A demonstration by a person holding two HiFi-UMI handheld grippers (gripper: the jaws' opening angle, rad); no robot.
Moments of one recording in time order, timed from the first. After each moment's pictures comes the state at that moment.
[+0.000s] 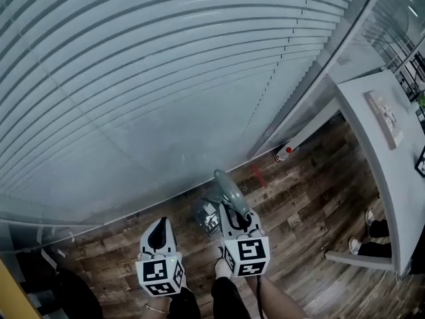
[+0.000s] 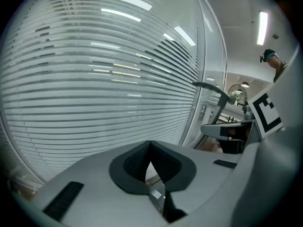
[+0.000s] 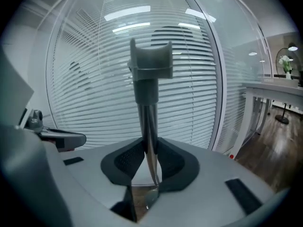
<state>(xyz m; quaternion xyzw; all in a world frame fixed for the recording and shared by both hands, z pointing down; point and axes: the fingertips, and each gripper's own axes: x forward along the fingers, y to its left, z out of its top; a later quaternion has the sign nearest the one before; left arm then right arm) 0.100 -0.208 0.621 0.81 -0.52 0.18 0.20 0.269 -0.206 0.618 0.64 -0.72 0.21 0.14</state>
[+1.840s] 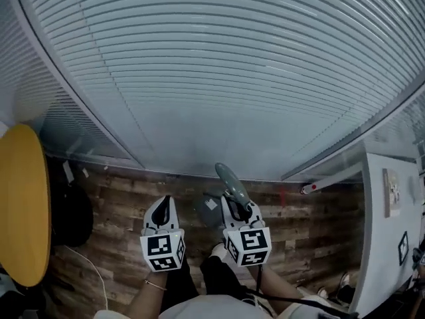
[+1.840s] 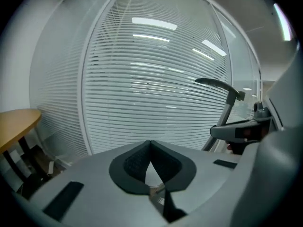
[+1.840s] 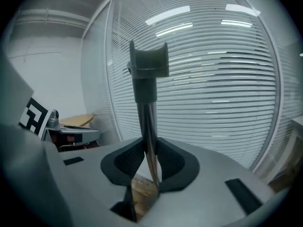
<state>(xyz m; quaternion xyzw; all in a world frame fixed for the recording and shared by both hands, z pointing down) -0.054 -0.073 0.470 0.67 -0.71 0.12 0.19 0.102 -0.118 0.462 0.43 -0.88 0.15 0.16</state>
